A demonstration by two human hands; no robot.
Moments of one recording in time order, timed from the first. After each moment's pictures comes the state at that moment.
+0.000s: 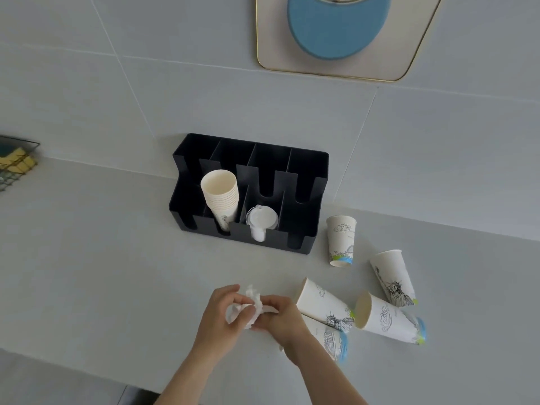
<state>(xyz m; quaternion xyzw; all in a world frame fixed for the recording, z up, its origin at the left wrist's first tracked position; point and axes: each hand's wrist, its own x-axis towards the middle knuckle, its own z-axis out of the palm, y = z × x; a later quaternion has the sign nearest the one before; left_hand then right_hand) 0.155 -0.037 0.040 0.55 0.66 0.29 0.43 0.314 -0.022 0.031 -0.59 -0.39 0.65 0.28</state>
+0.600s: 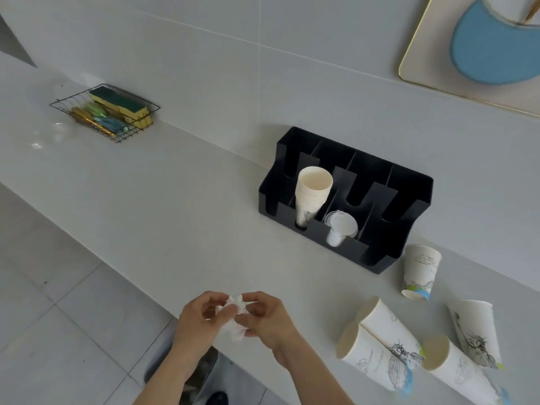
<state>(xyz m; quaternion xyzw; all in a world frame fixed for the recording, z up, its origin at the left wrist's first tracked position) 0.023 -0.121 0.044 0.30 0.74 0.42 0.42 0.174 -0.053 0.033 -0.49 -0.46 0.72 0.17</state>
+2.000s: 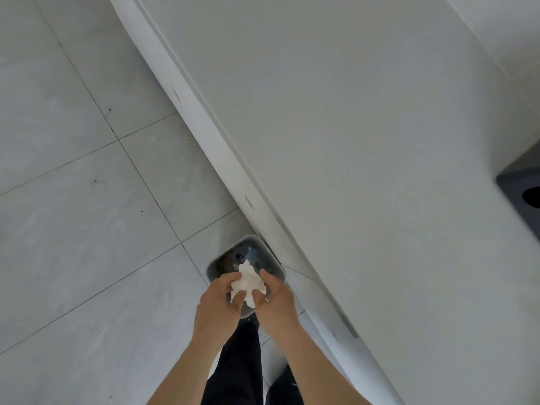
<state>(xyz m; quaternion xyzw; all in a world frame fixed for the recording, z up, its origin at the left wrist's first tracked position) -0.179 -0.241 -0.196 0.14 0.85 0.28 0.42 -0.096 -0.148 -0.186 -0.54 -0.65 0.51 -0.16</state>
